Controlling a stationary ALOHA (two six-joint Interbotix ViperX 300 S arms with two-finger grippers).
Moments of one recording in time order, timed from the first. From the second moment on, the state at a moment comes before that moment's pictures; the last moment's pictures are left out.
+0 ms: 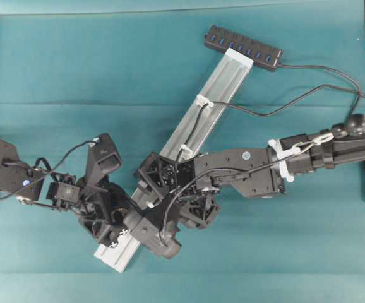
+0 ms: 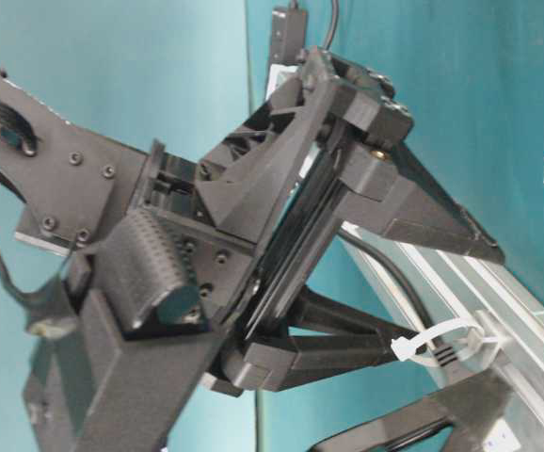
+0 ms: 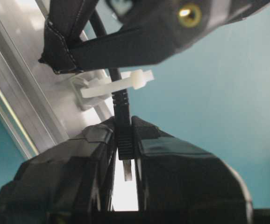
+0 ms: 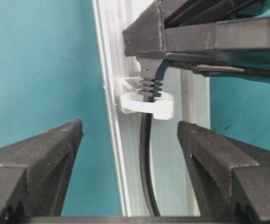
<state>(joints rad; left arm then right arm) -0.19 0.04 0.91 0.02 -0.39 -0.84 0.09 0.38 0.13 0.01 0.66 -0.85</state>
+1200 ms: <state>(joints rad) -0.34 -0.11 0.98 0.02 -0.27 -1.03 0.01 0.24 0.22 0.01 0.66 -0.56</state>
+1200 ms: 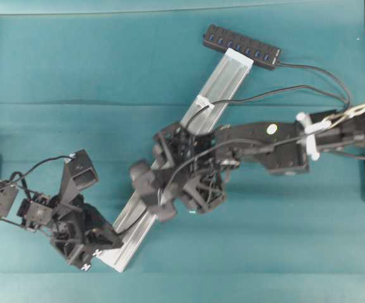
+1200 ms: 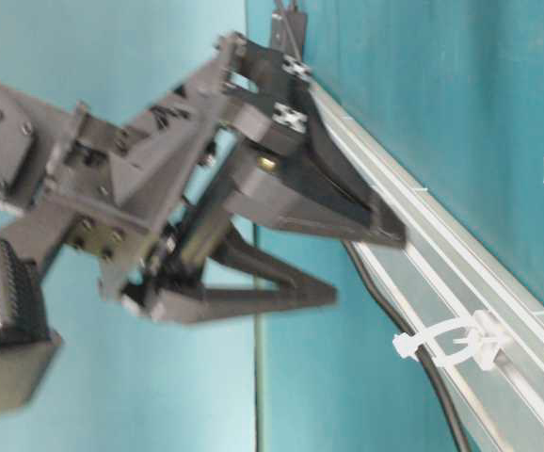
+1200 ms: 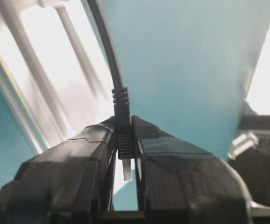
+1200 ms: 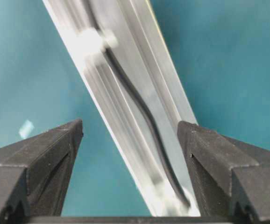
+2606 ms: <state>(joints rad) -0.36 -0.31 0.99 0.02 -0.03 -1.02 -0.07 0.04 0.47 0.03 0.50 -0.19</state>
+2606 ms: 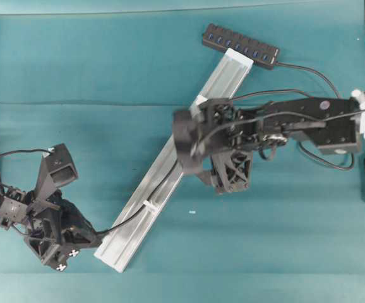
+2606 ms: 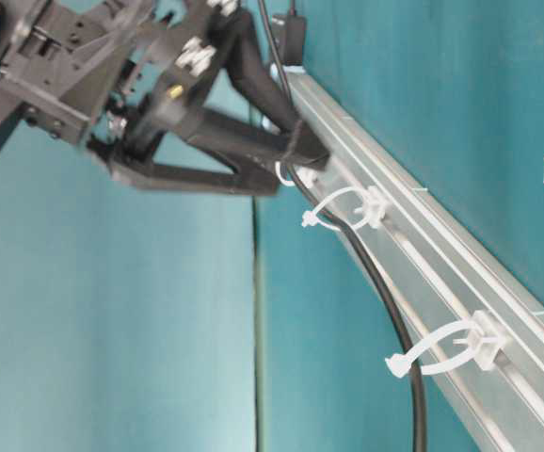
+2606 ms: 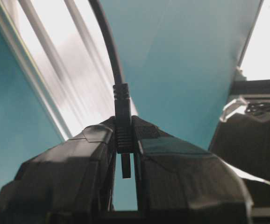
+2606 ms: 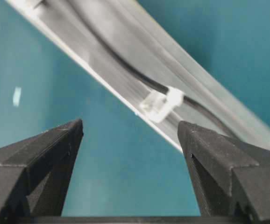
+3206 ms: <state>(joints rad) -0.36 -0.33 1.01 0.02 -0.08 -1.01 -0.16 -0.02 0.50 0.01 0.25 -0.13</state>
